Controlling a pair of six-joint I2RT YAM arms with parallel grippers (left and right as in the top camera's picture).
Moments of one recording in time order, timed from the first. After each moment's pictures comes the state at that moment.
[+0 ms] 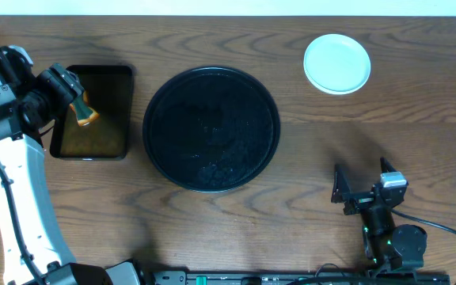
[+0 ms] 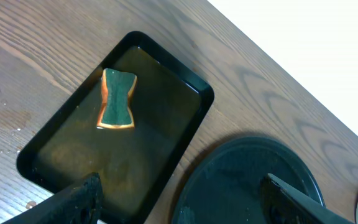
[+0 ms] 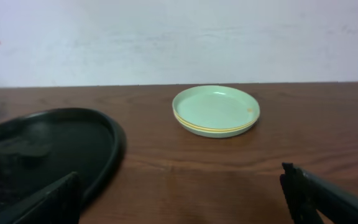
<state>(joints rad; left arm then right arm) 0.43 1.44 1.42 -0.81 0.24 -0.33 0.04 0.01 0.01 -0.06 -0.13 0.06</state>
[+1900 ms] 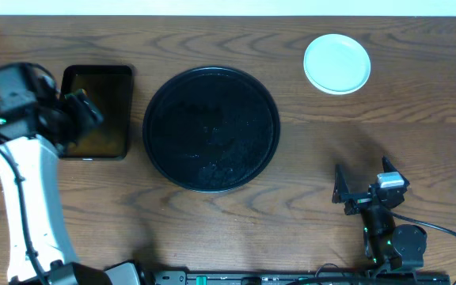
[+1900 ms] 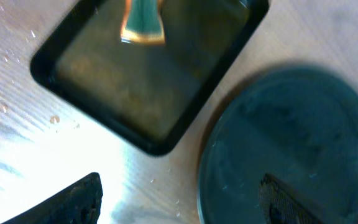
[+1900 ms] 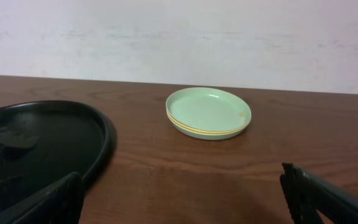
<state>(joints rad) 0.35 1.42 1.32 -1.02 0.14 -0.33 0.04 0.01 0.01 -0.06 -0.12 -0.01</state>
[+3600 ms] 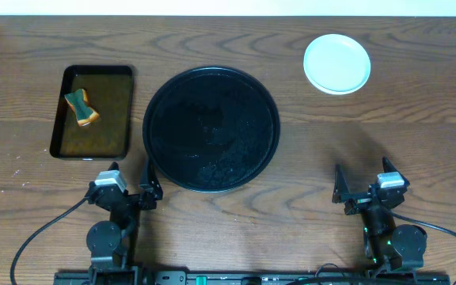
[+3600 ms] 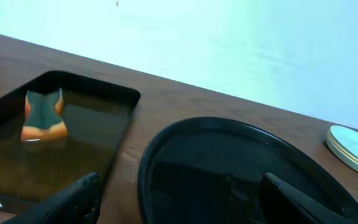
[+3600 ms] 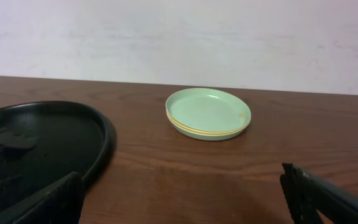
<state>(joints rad) 0.03 0.01 0.02 -0.11 0.04 -0.27 0.04 0.01 0.01 -0.06 -0.12 -0.01</state>
